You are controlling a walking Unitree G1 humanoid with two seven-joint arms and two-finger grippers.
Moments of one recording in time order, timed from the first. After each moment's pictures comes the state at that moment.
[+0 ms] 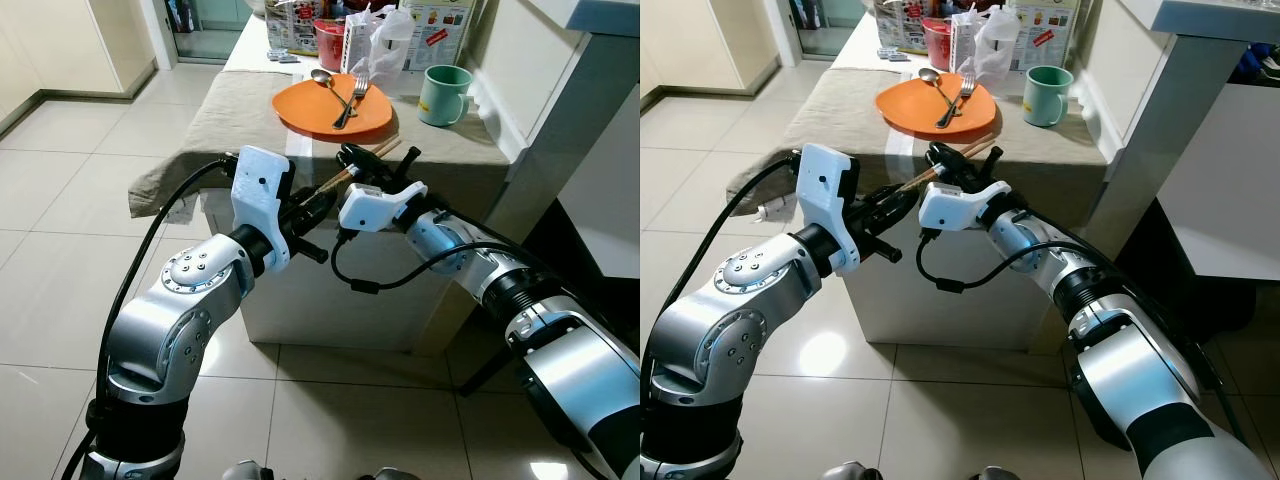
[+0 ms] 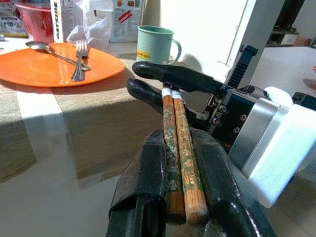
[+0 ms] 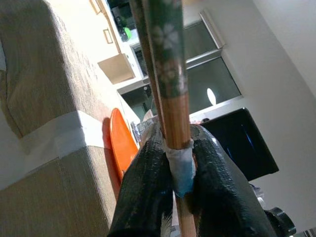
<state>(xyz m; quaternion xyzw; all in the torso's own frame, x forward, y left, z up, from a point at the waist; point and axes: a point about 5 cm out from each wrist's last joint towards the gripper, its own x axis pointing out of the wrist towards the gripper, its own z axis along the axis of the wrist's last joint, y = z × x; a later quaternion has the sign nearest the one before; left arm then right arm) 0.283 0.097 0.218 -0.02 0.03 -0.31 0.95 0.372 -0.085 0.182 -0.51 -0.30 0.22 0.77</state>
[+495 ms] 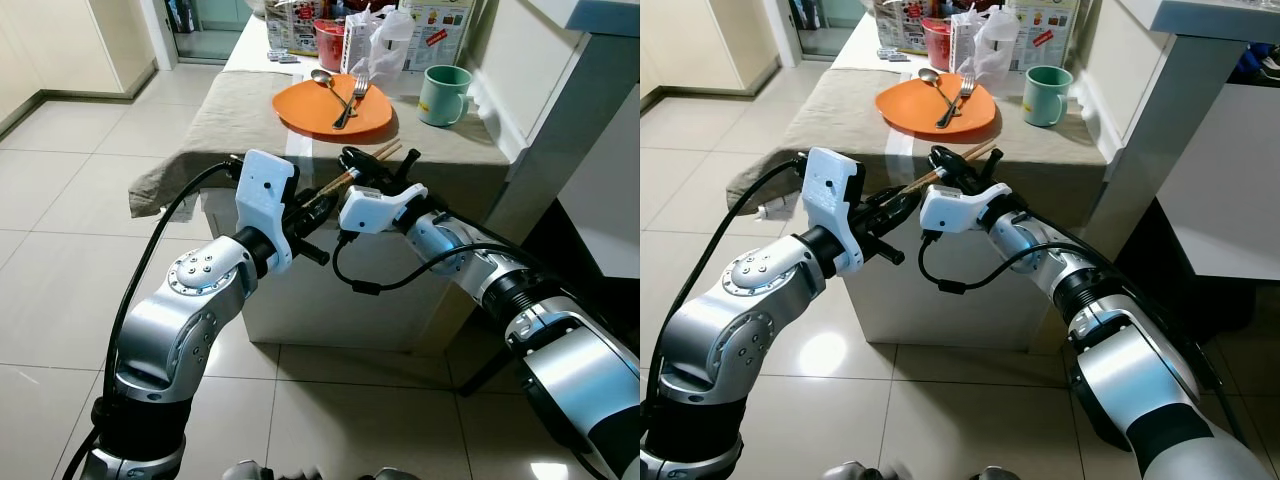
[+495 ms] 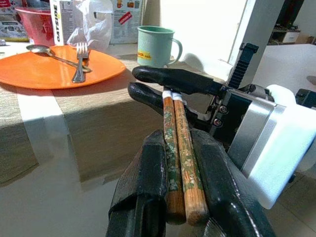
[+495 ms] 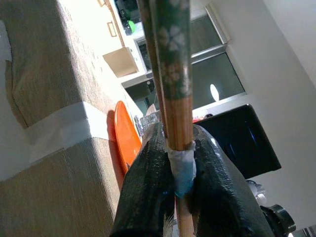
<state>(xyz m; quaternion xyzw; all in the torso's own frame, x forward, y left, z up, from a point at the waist) 0.287 0.096 0.212 -0.01 0.02 -0.31 0.95 0.374 -0.086 0.178 -0.52 -0.29 0.22 0.77</state>
